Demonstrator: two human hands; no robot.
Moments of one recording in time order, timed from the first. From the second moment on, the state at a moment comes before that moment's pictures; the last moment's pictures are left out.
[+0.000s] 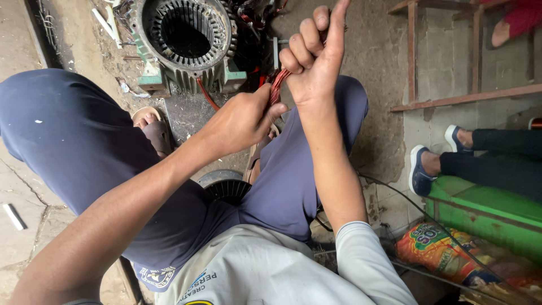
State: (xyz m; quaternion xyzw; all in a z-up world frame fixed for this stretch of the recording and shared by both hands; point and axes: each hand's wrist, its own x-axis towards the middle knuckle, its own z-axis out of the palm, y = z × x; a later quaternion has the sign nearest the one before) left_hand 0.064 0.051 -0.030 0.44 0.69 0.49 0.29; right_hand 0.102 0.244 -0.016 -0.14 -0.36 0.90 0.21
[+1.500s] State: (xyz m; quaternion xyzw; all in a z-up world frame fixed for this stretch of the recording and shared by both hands) left_hand 0.035 0.080 -0.068 0.18 0.51 0.77 0.34; right_hand 0.163 0.181 -0.126 -0.05 -0.85 0.50 0.18
